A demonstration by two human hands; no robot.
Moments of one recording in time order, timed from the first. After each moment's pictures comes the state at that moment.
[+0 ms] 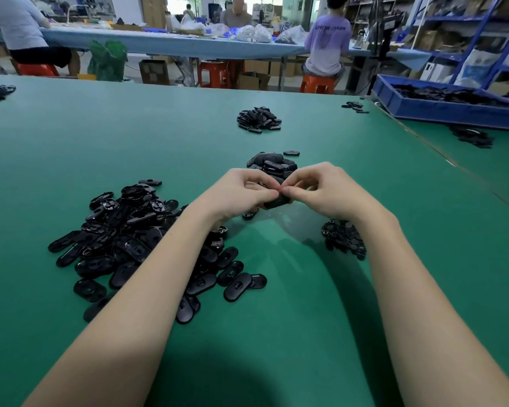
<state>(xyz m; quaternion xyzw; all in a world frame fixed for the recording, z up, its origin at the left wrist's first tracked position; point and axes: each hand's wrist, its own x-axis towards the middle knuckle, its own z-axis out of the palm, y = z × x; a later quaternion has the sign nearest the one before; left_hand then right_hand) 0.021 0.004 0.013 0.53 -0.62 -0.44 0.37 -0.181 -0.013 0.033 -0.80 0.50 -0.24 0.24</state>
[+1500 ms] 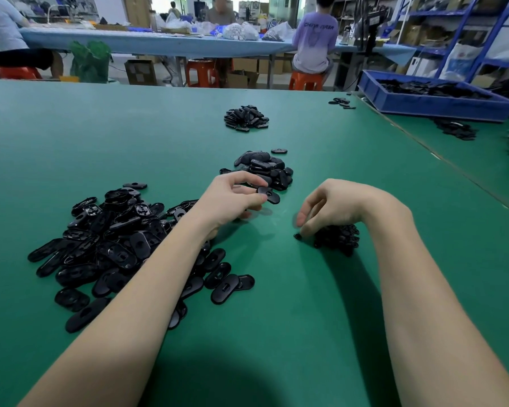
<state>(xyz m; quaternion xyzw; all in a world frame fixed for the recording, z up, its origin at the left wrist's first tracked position) 0.008 0.005 0.000 0.53 -0.56 -0.46 0.43 -0.212 -0.009 0.041 -0.75 0.61 0.01 0.26</state>
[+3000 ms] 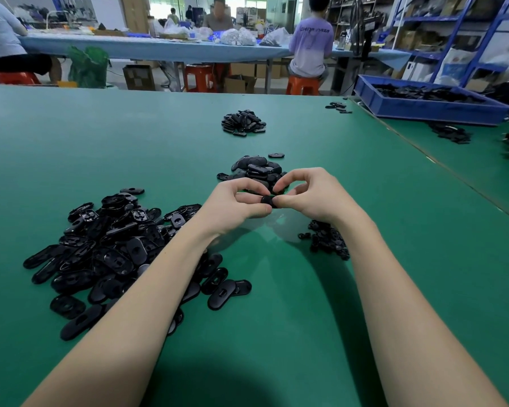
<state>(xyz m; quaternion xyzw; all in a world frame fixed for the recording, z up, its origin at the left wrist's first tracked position) 0.001 0.011 0.001 0.50 -0.57 -0.48 0.44 -0.185 -0.013 0.025 -0.69 0.59 -0.29 0.30</state>
